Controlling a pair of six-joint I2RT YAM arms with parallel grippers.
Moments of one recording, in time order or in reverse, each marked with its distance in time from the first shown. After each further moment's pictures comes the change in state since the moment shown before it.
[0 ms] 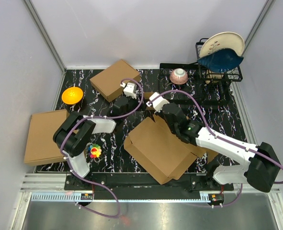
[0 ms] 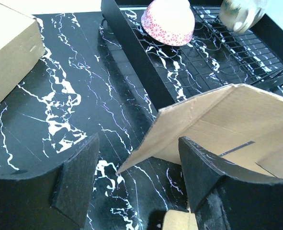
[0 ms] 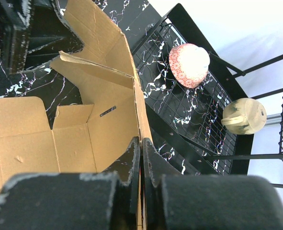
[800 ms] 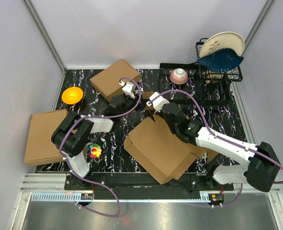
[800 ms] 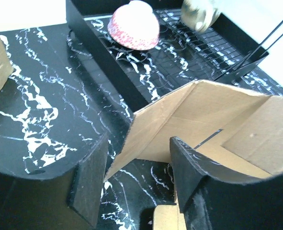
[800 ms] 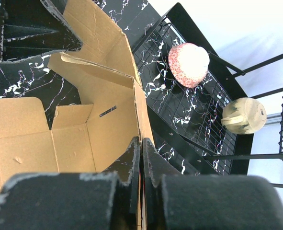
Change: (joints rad) left arm 0.049 0.006 0.002 0.034 0.192 0.017; right arm -0.003 0.005 -0.001 0.007 0.001 -0.001
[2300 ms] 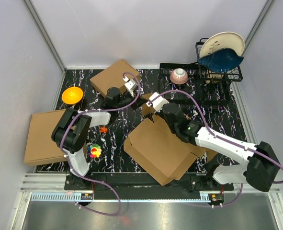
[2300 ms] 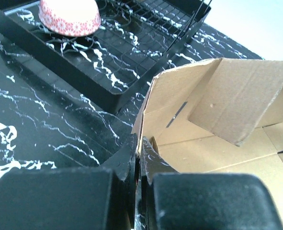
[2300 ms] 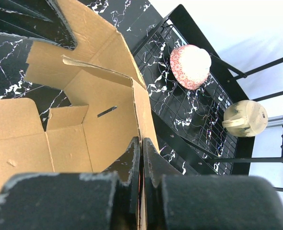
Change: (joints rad) left arm 0.101 0.052 0.110 -0.074 0.475 0.090; right arm -0.006 0.002 -0.011 0.017 -0.021 -0.011
